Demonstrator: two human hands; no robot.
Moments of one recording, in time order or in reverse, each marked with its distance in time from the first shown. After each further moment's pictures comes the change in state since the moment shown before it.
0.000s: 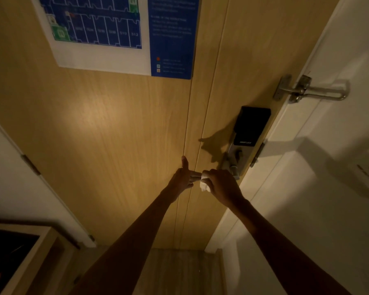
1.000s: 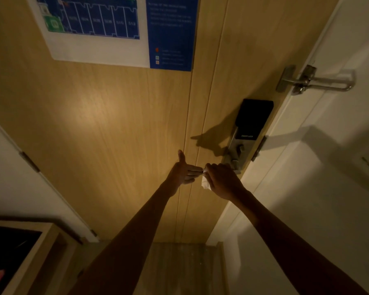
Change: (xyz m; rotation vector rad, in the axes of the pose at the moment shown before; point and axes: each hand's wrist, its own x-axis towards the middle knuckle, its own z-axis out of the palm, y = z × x) left_hand -0.001 0.009 -0.004 -0.107 -0.004 -0.105; right_hand -0.002 0.008 0.009 -0.184 -0.049 -0.076
